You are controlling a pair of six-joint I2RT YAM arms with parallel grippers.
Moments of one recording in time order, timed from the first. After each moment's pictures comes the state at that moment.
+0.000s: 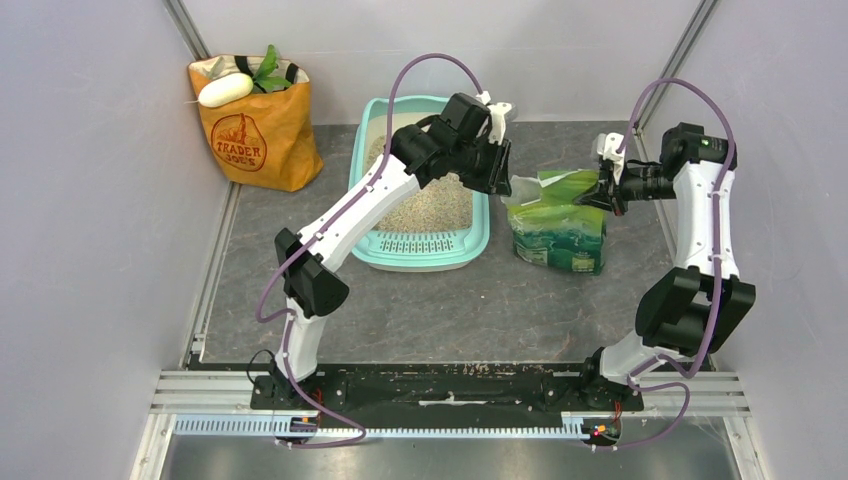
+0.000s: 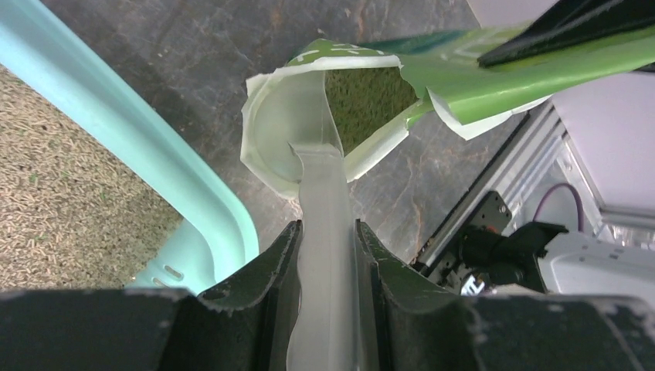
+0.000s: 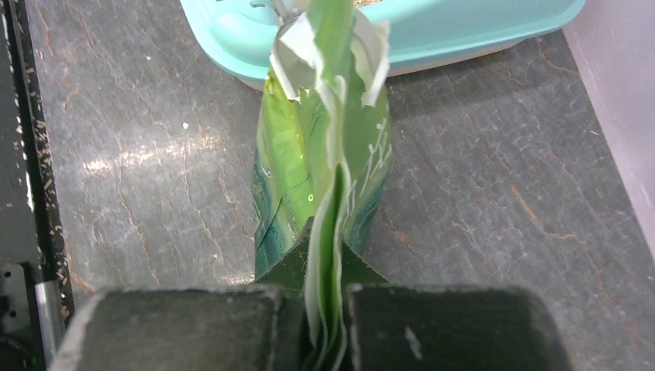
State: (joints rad) left arm -0.80 2.07 2.30 -0.93 0.25 -0.35; right arm -0.30 1.59 1.64 -1.49 -1.08 -1.60
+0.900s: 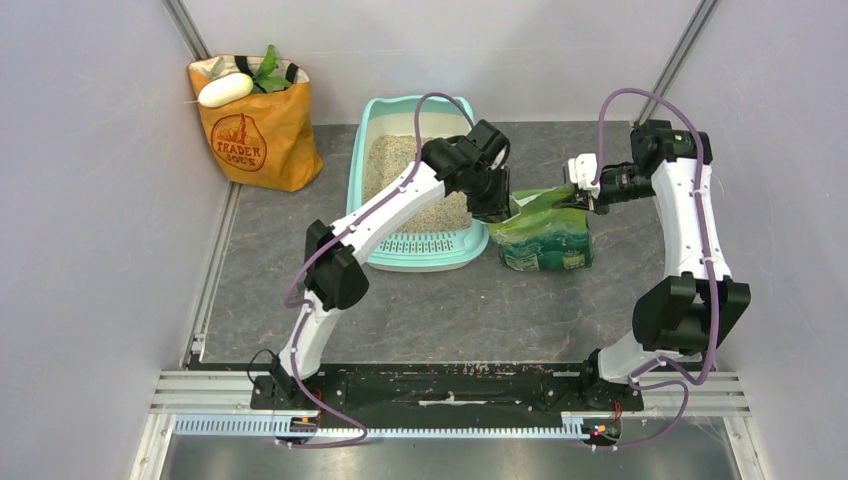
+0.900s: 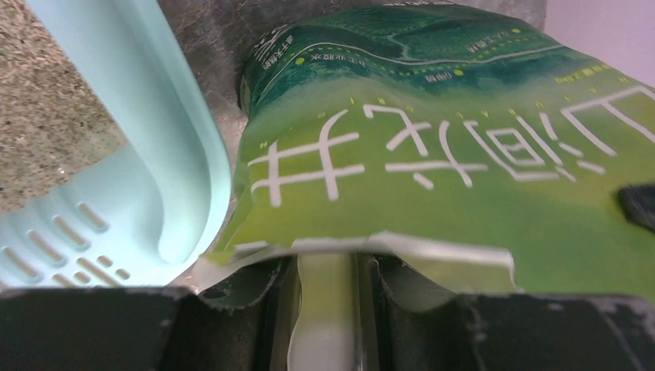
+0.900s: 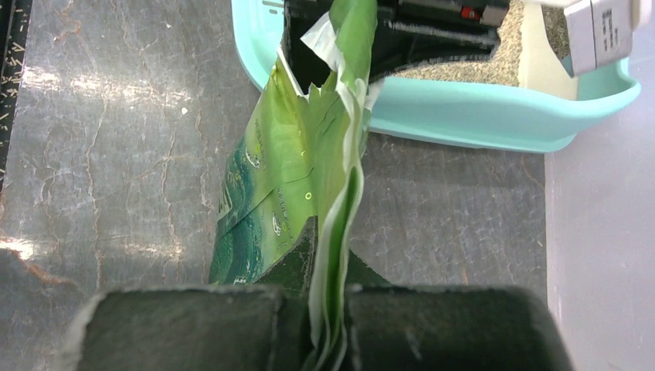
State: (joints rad) left arm -0.82 2.19 2.29 -1.06 0.22 -0.67; right arm -0.15 1.57 1.67 -1.57 -1.03 -1.91
